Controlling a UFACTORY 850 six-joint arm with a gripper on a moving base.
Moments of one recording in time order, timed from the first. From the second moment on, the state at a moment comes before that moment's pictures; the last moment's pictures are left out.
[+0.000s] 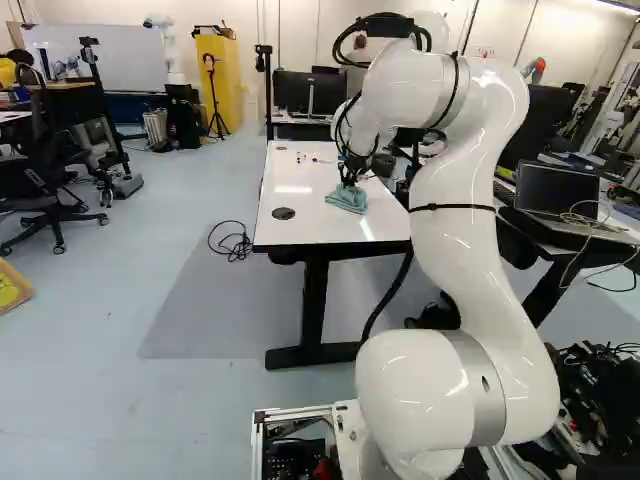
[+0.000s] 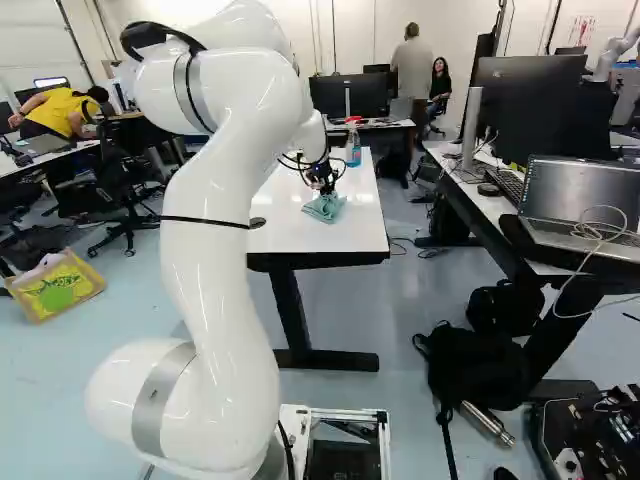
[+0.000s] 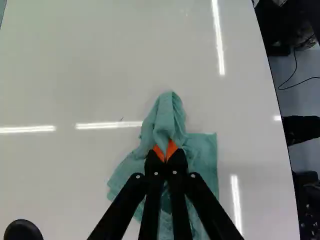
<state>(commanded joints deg) -5.5 -39.5 -91.4 0.0 -22.9 0.0</state>
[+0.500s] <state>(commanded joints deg) -3.7 -44.6 -98.9 0.0 -22.9 0.0</state>
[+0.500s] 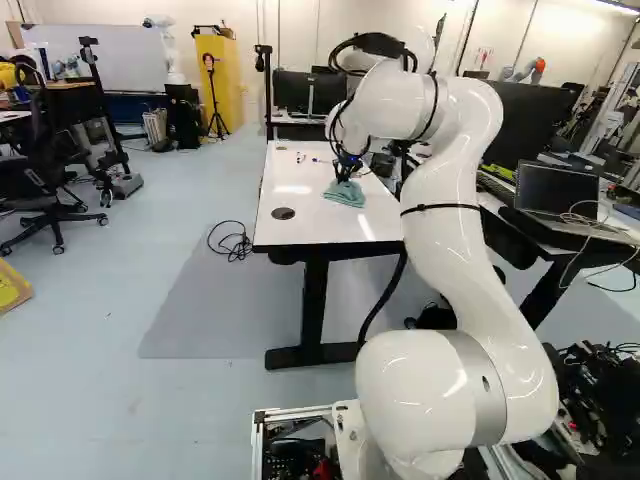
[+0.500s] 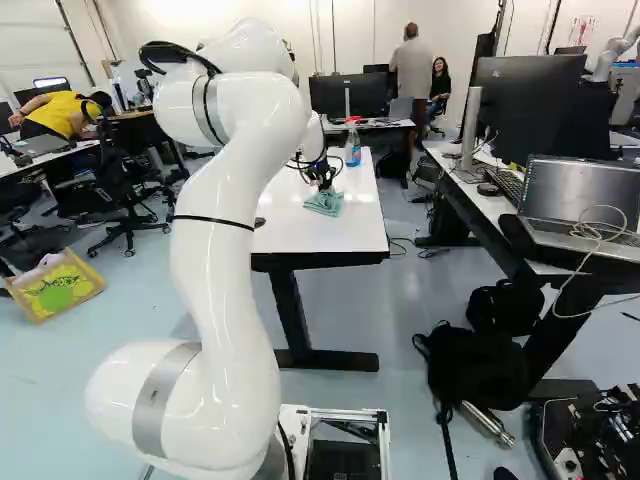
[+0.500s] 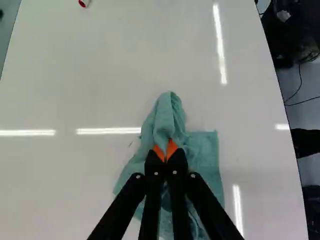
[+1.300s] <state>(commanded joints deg) -0.2 -38.0 -89.3 0.0 -22.9 0.0</state>
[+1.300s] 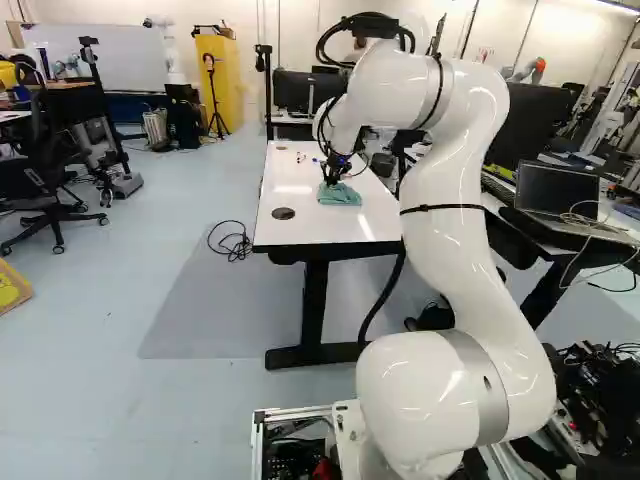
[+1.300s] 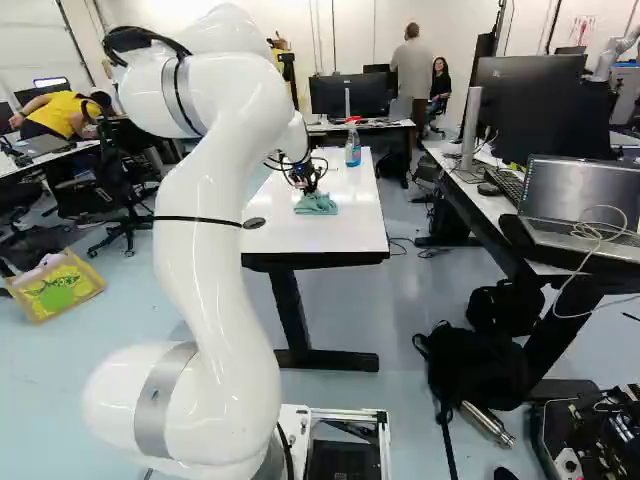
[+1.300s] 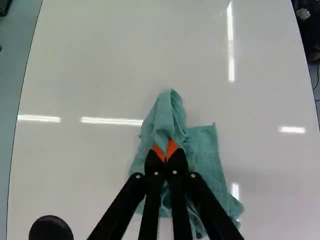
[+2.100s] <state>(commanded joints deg) -2.4 -29.1 -76.9 0.0 -22.9 0.0</state>
